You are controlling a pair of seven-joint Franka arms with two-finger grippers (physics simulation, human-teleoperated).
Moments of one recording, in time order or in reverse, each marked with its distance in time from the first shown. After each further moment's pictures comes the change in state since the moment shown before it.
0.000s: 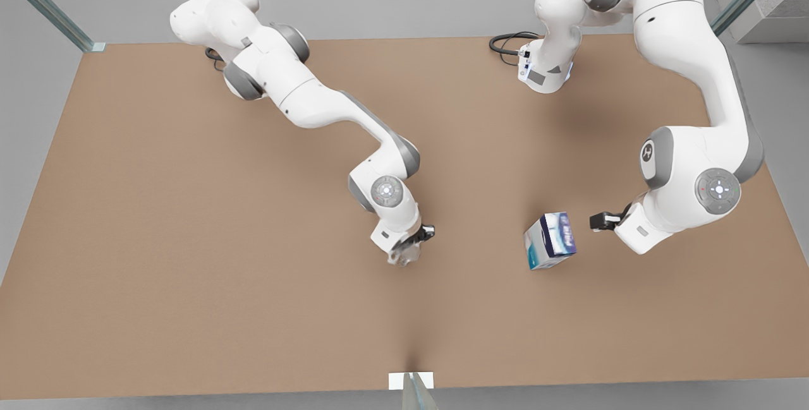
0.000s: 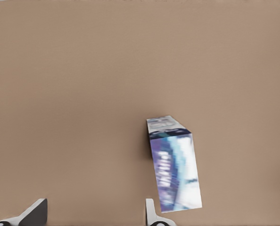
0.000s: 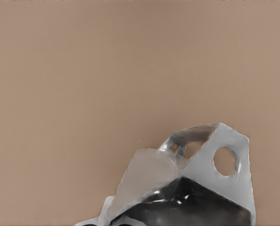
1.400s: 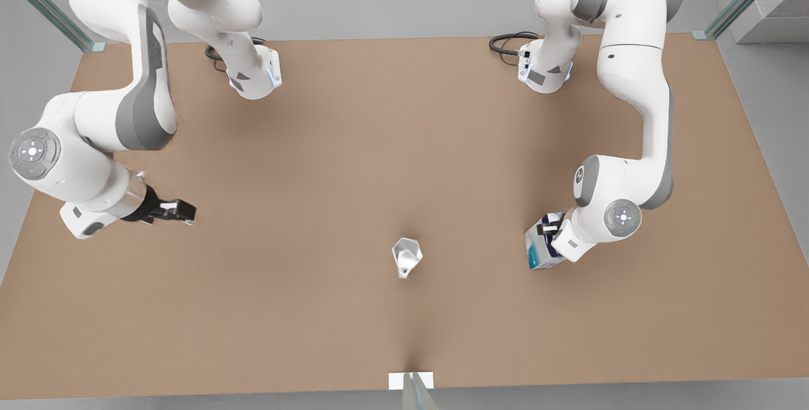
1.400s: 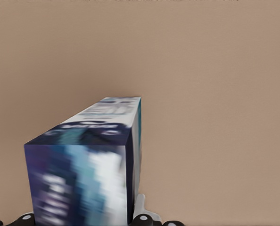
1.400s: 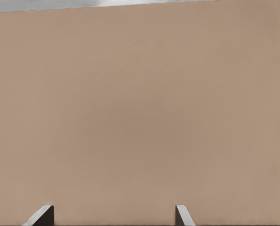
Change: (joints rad) left arm -0.102 0.075 -0.011 -0.223 -0.045 0.187 -0.184; right arm -0.644 -0.808 -0.071 -0.490 -0.012 -0.522 -0.607
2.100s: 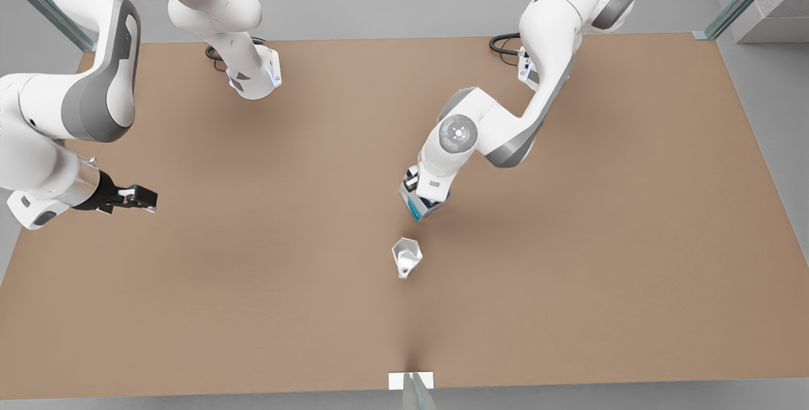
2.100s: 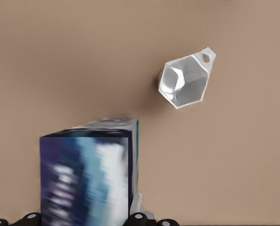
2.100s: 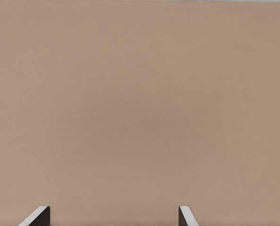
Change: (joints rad) left arm -0.291 0.019 -0.285 0.203 -0.026 -0.020 -1.005; right arm -0.008 0.019 -0.081 0.086 0.013 -0.108 -0.110
